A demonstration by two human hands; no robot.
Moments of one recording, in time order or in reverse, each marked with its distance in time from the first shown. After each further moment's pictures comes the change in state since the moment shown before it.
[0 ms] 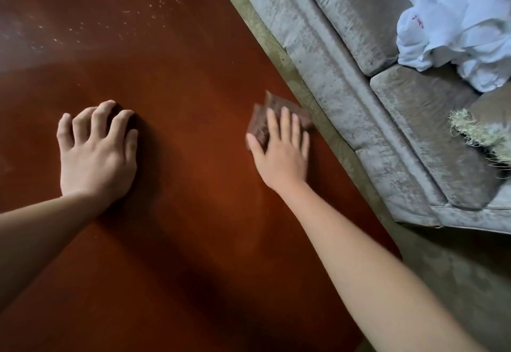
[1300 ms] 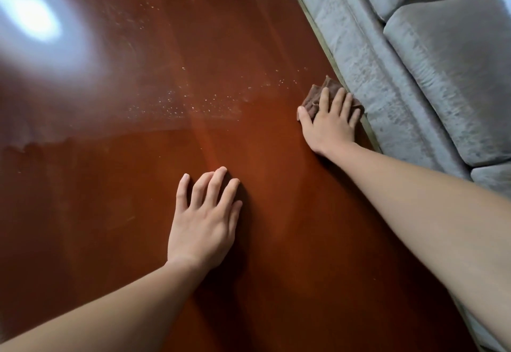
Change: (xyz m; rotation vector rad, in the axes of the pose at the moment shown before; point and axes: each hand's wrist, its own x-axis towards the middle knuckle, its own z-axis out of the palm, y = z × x) left_hand 0.002 -0.008 0.010 0.106 0.023 0.043; right_hand 0.210 -0.153 -0.045 -0.124 -0.037 -0.122
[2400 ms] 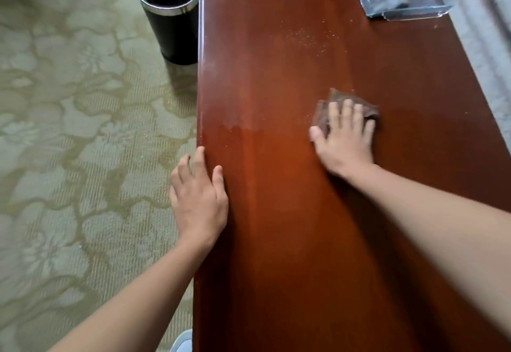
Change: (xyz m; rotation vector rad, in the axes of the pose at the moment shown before) left_hand -0.084 -0.232 -0.050 -0.352 0.128 -0.898; right_hand -0.097 -0.265 0.021 -0.028 0.035 -0.410
